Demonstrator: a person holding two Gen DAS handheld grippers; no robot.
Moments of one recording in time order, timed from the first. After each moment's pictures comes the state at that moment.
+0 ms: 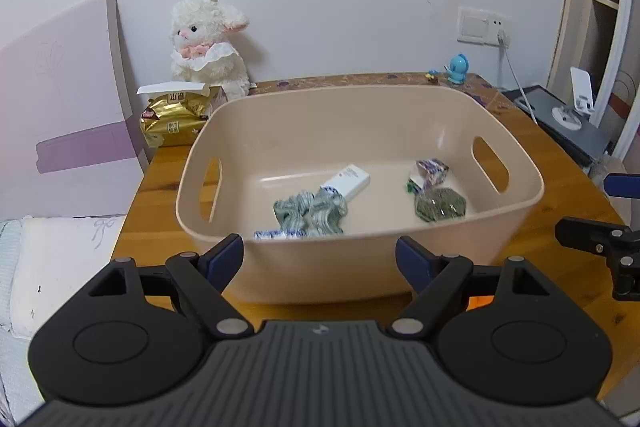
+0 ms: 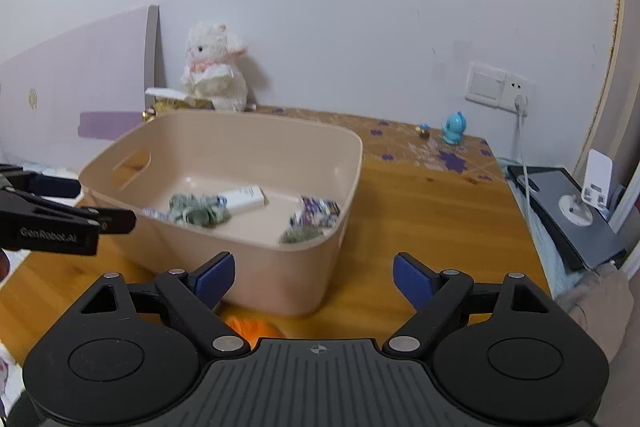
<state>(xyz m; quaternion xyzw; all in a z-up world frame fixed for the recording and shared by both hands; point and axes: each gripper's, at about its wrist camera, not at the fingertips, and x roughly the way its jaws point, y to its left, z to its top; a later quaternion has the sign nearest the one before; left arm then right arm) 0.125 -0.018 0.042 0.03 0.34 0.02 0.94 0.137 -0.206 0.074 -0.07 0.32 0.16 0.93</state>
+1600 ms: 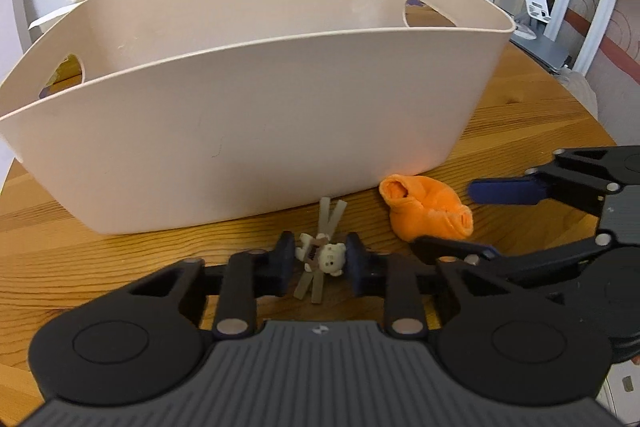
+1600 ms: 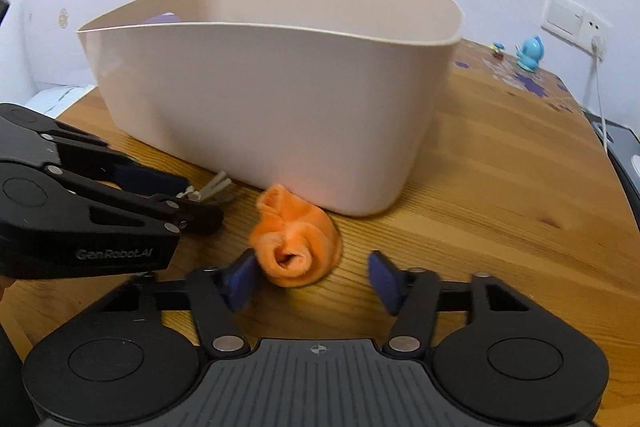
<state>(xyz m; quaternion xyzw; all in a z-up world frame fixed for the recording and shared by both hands) 0.154 -0.057 -0.060 0.04 0.43 -0.08 0.90 0.152 -0.168 -0.036 -0.11 0.39 0.23 0.89</state>
